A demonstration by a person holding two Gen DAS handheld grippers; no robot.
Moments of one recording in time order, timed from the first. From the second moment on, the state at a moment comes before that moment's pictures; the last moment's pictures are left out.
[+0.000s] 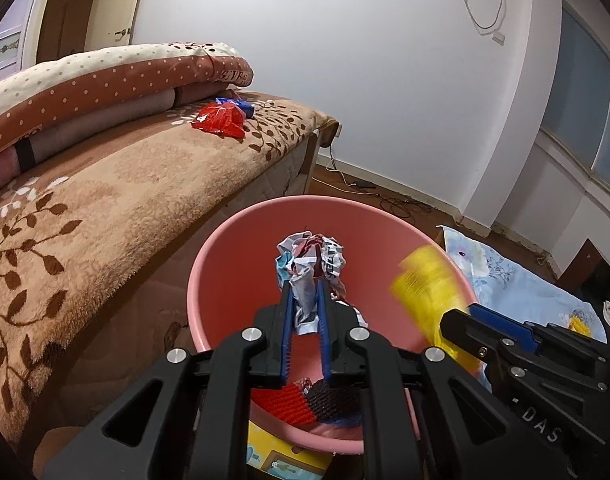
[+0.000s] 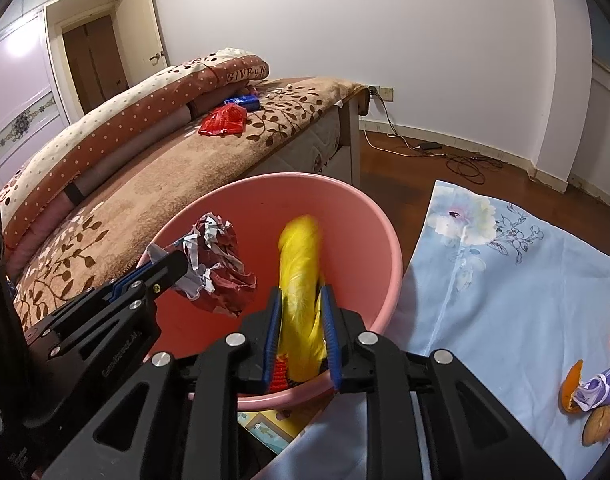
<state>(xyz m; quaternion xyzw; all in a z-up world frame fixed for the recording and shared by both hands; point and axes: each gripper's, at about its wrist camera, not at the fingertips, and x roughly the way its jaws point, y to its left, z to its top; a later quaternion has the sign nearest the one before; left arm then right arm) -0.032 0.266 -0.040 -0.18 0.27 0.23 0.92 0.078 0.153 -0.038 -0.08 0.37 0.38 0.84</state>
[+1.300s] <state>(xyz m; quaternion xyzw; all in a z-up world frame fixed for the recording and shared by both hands) -0.027 0.270 -0.045 -0.18 0.29 0.24 0.91 0.075 0.152 -0.043 -0.08 0.37 0.38 0.84</state>
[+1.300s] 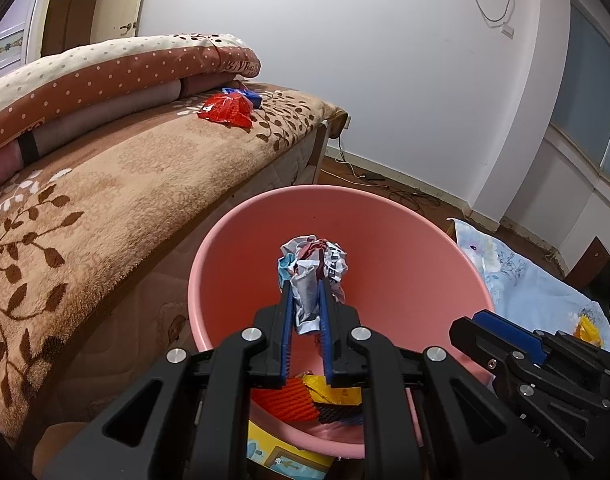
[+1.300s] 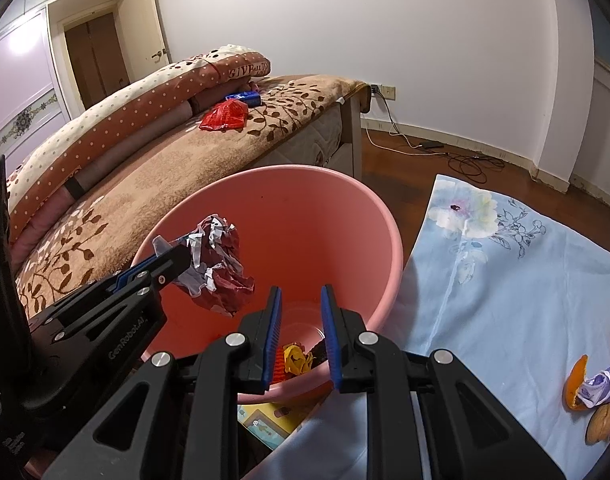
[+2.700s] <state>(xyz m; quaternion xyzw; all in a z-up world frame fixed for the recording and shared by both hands) -0.035 0.171 0.029 -0.07 0.23 0.11 0.97 0.037 -0.113 -0.017 -0.02 0.33 0.22 0.92</state>
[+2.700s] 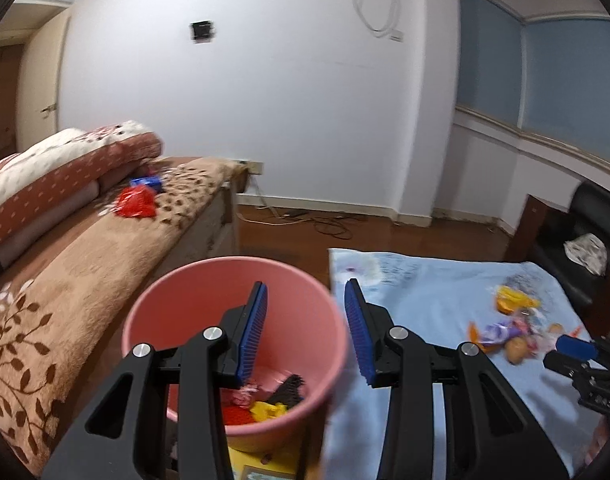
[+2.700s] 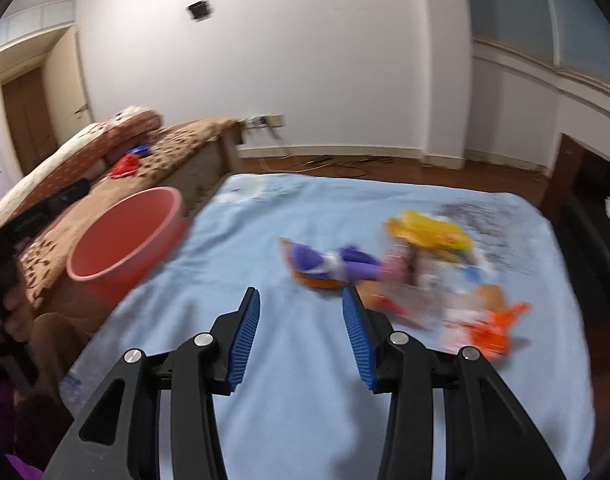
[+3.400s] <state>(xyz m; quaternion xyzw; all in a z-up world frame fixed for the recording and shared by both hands) 0.057 0.038 -0.005 0.01 0.37 -0.17 0.91 0.043 -0.226 -0.040 0.07 0.35 0.12 0.93</state>
